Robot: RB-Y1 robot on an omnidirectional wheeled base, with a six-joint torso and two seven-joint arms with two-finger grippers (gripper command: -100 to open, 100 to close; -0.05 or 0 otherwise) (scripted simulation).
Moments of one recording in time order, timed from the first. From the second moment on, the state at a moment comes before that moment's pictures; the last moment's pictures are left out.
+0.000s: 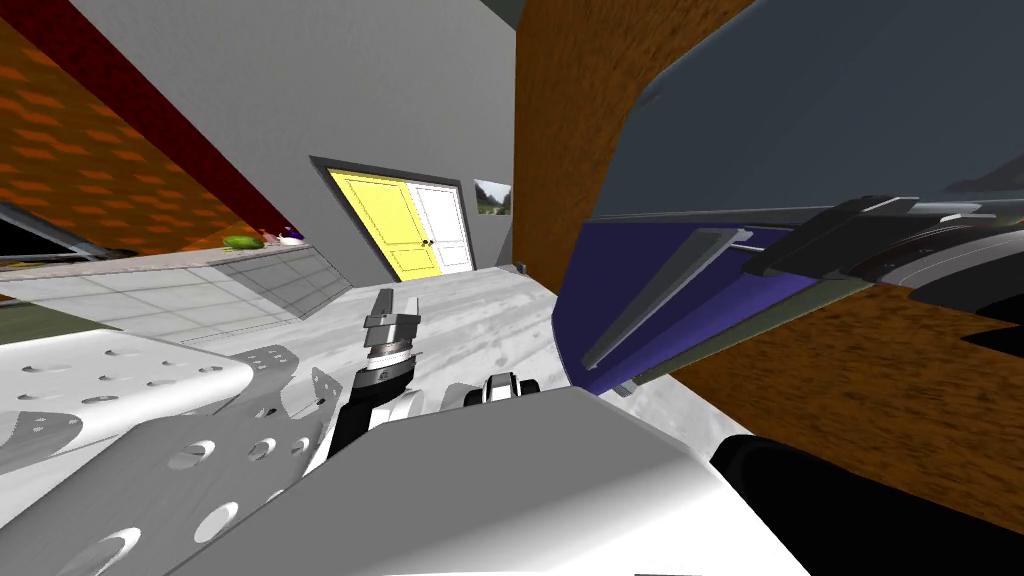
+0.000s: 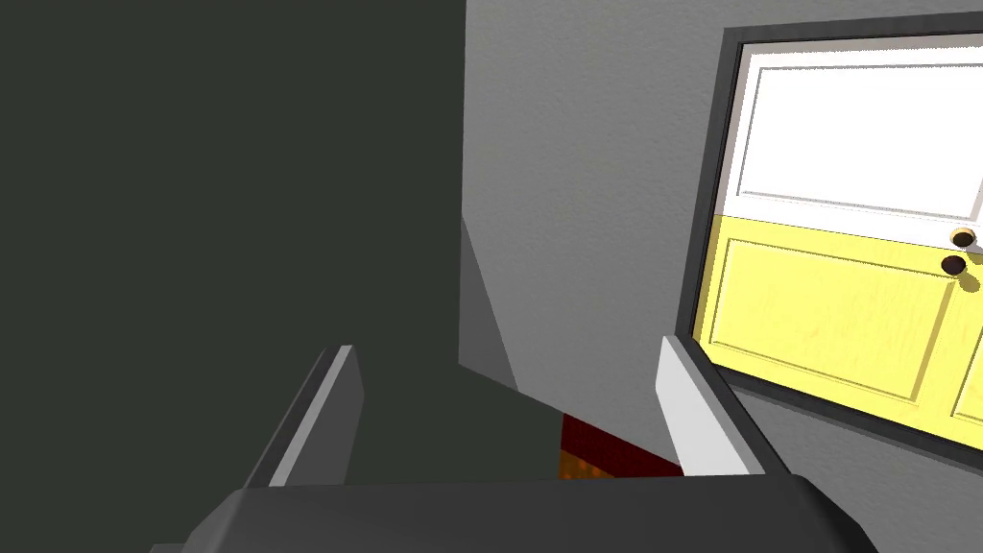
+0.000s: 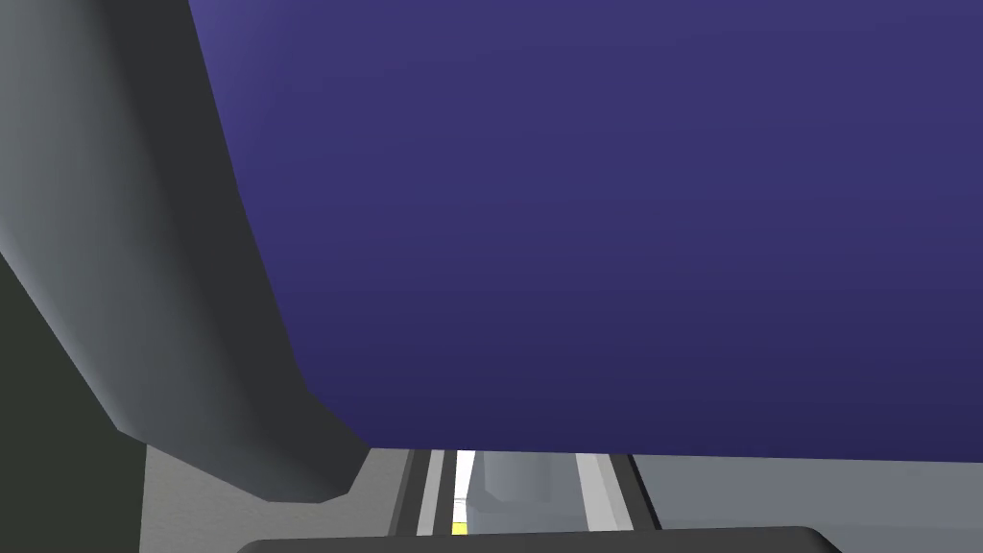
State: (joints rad) left arm 0.54 0.03 -0.07 -2.34 -0.04 -0.42 0.00; right arm 1.29 -0.93 -1.52 -2.15 0.97 -0.31 0.38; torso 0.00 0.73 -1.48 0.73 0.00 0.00
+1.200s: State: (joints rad) left arm 0.54 0.03 -0.07 -2.35 -0.04 -0.42 0.00; right arm 1.35 -0.98 -1.42 -1.94 0.99 -0.23 0.31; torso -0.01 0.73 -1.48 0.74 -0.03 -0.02
